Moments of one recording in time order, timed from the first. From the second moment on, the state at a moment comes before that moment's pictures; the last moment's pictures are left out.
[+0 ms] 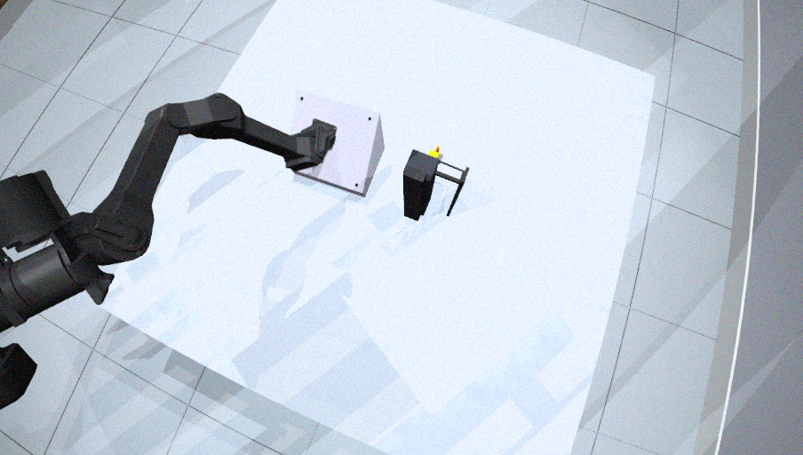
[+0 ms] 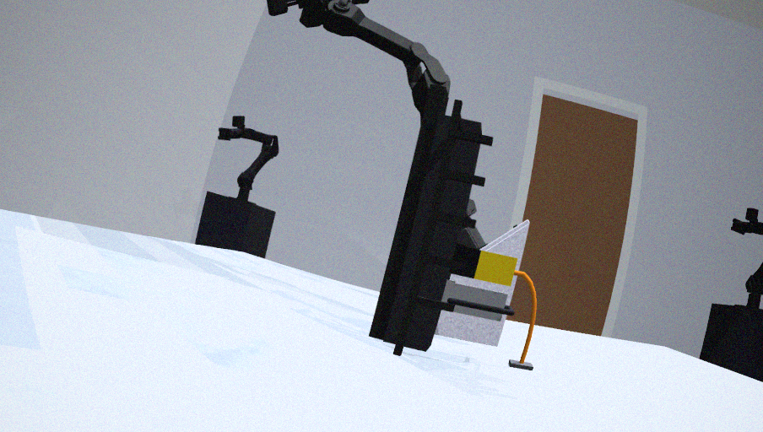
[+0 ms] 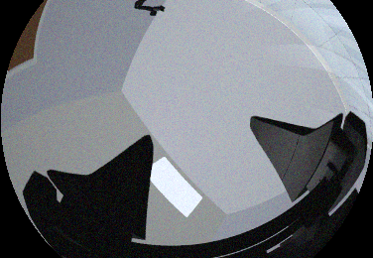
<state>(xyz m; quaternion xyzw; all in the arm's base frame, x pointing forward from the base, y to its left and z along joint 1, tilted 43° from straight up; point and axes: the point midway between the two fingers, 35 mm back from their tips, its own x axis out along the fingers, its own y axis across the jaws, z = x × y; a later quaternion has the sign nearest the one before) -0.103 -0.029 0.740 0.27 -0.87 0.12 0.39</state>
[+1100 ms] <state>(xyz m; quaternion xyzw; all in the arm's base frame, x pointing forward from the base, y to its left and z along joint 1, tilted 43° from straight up) 0.211 -0.198 0.645 0.42 -0.53 -0.26 0.69</state>
